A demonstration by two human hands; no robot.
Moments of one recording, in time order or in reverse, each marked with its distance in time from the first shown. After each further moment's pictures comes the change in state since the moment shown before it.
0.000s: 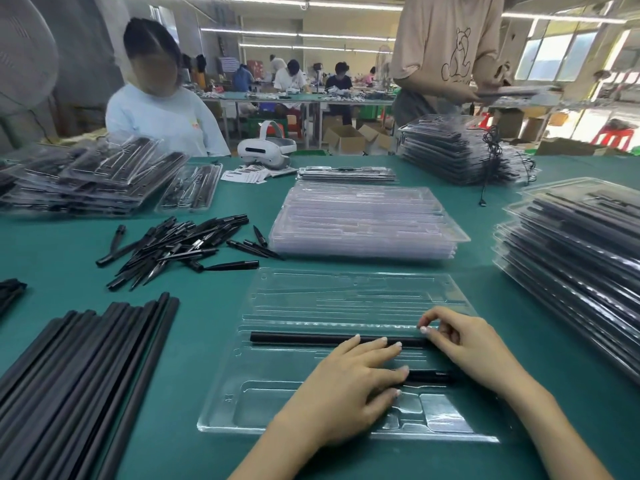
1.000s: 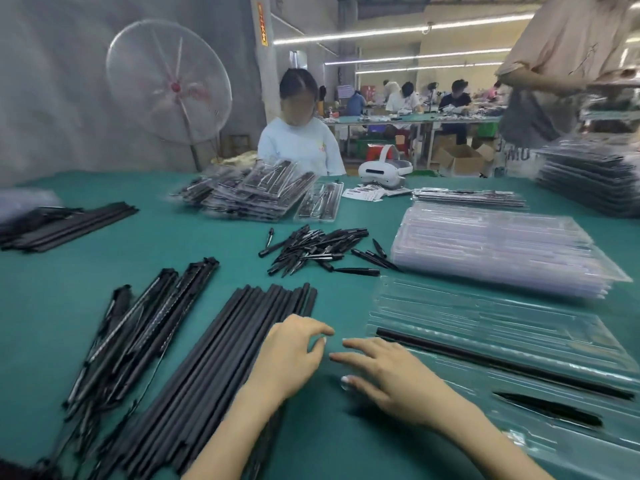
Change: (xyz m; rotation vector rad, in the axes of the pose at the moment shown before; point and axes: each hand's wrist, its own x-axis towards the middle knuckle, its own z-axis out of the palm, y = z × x) left_hand -0.162 -0.066 -0.092 0.099 0.389 -0.711; right_hand -0.005 -0.208 0.110 -0.263 -0.440 -0.728
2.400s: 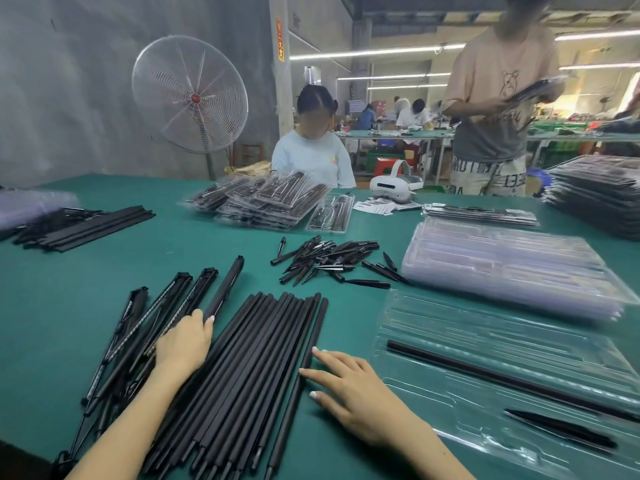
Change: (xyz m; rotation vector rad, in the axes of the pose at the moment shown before) left_hand -0.014 -0.152 -0.064 0.483 0.029 -0.644; right_hand 0.036 -0.041 0.029 0.083 0.021 -0.078
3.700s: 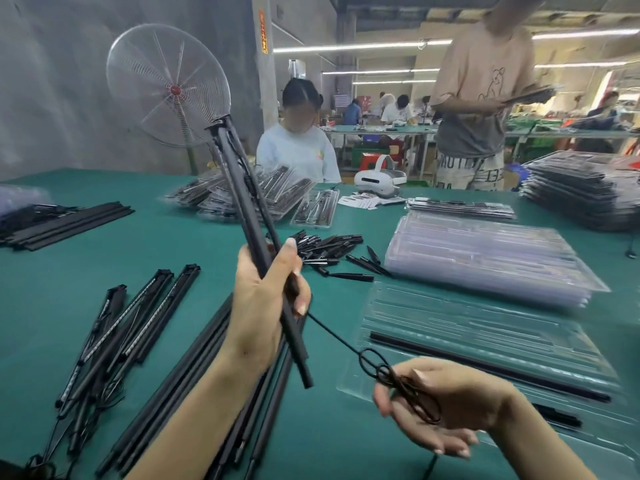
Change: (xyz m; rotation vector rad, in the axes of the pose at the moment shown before) left_hand -0.108 0.152 -0.126 -1.884 -0.052 0.357; right_hand -0.080 0.026 -0.095 1.687 -0.654 -0.241
